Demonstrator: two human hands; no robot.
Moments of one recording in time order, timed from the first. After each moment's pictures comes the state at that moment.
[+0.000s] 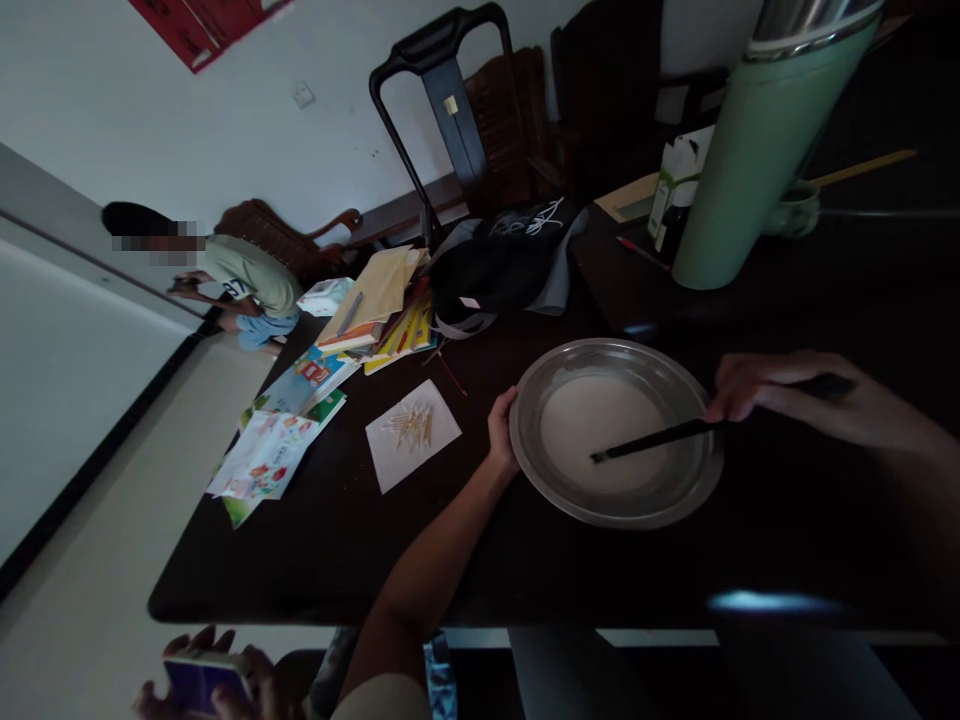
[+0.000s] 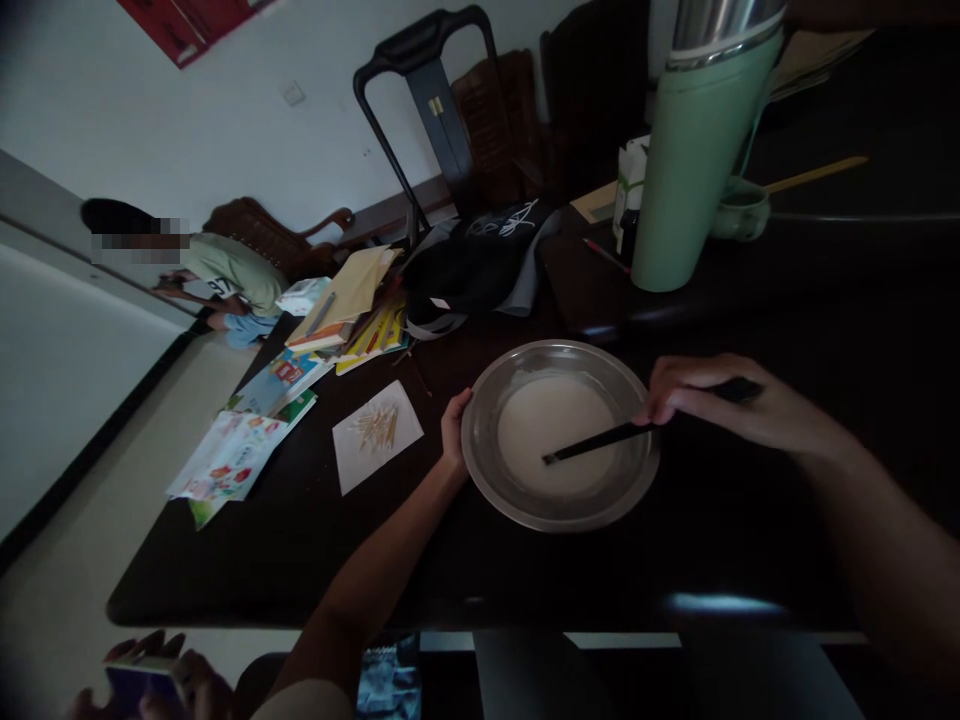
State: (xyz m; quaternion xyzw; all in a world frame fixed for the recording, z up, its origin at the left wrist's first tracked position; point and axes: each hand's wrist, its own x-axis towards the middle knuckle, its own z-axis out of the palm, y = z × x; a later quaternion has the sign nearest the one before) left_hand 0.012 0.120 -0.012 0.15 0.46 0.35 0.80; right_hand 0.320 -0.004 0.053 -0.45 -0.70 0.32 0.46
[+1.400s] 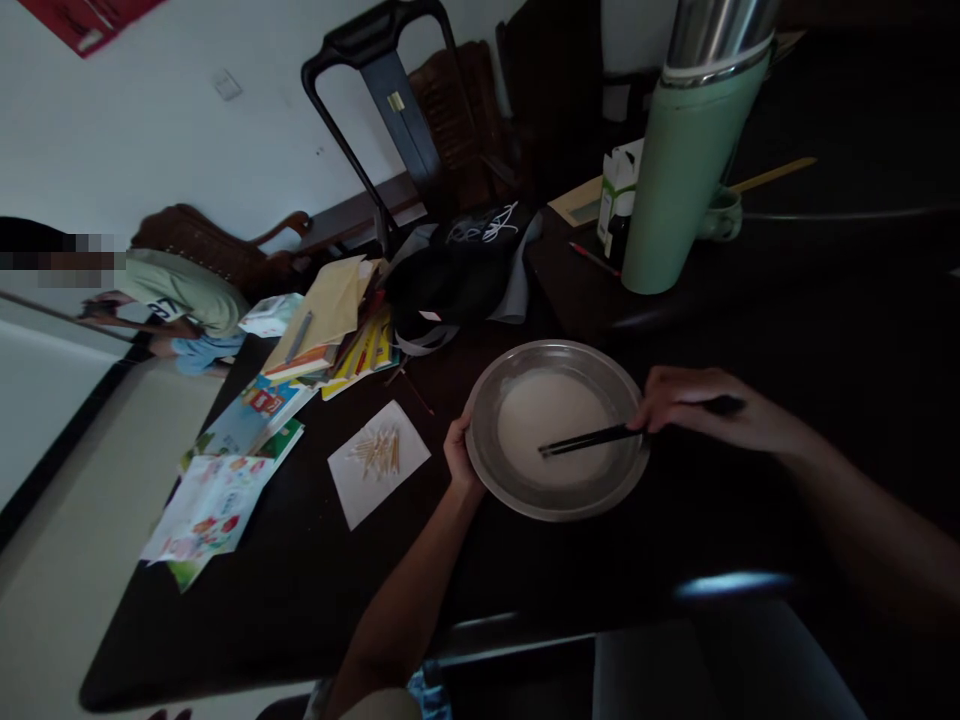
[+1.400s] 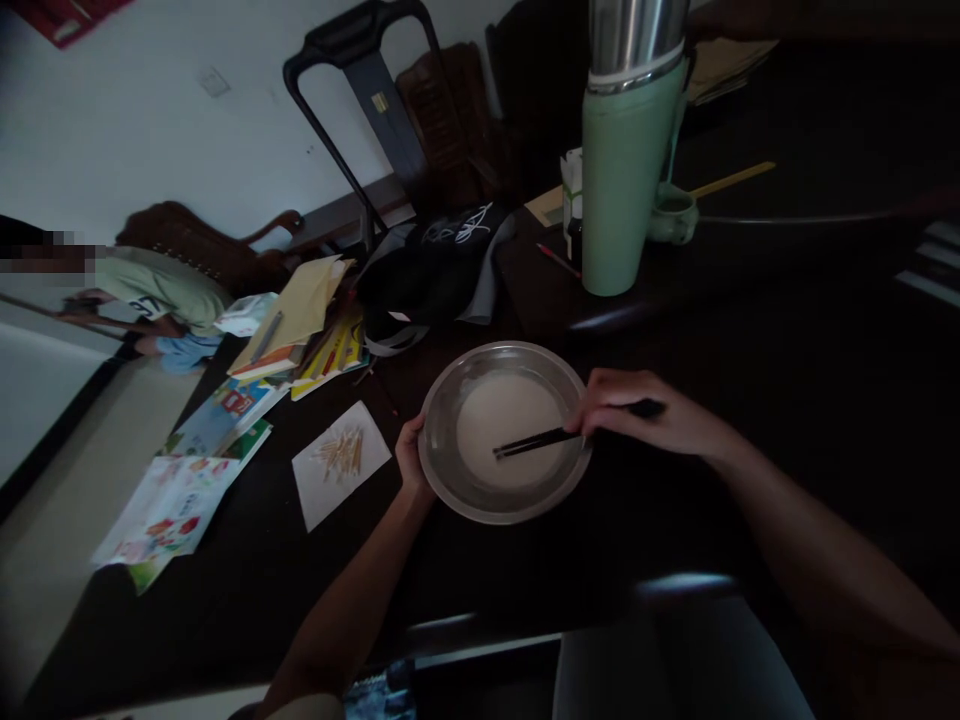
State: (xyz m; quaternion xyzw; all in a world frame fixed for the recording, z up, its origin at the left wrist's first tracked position) left_hand 0.009 0.123 -0.009 0.16 0.45 0.44 0.76; right_hand 0.311 0.003 0.044 -0.43 -0.69 0.35 0.47
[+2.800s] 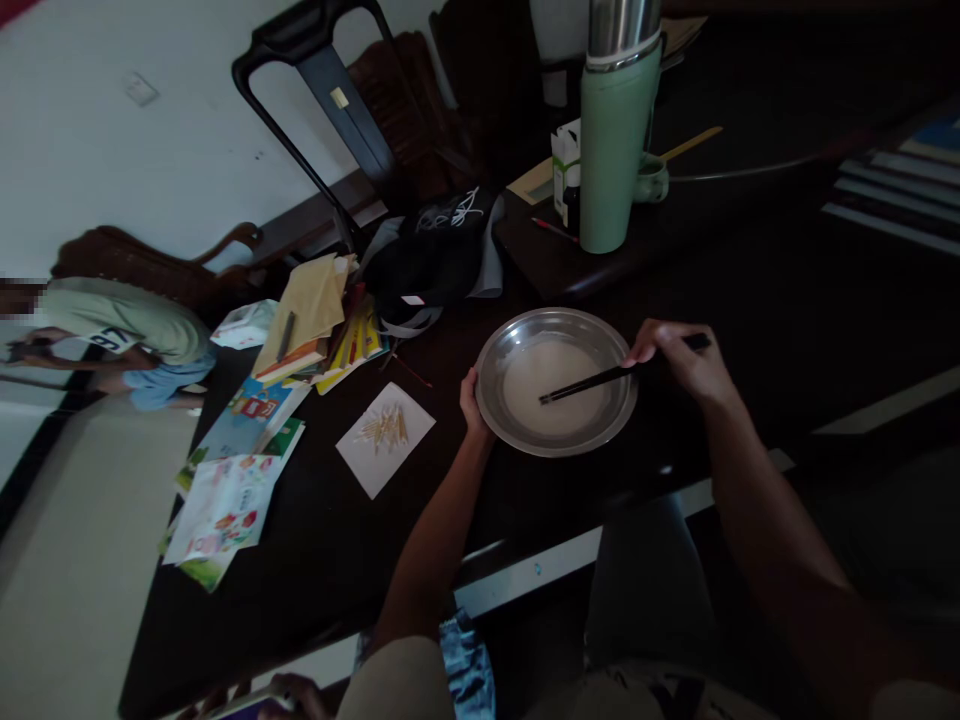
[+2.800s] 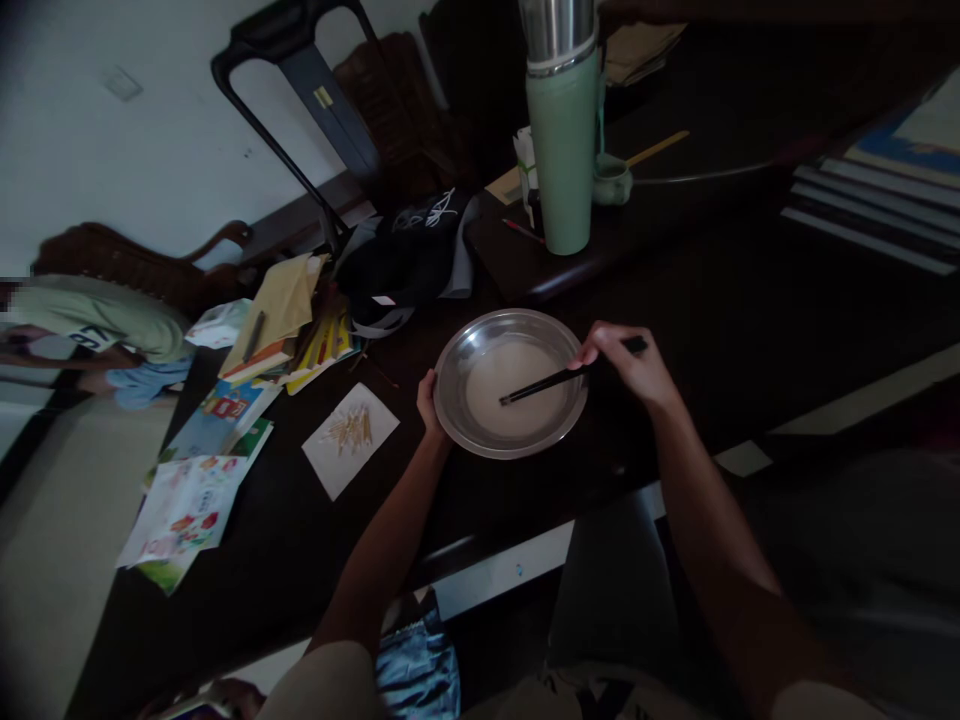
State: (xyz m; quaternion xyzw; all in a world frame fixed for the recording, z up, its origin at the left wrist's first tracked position) left_hand 0.018 0.115 -0.018 0.22 0.44 0.41 0.77; right_hand 0.259 -0.047 0.022 -0.57 -0.45 0.24 0.64
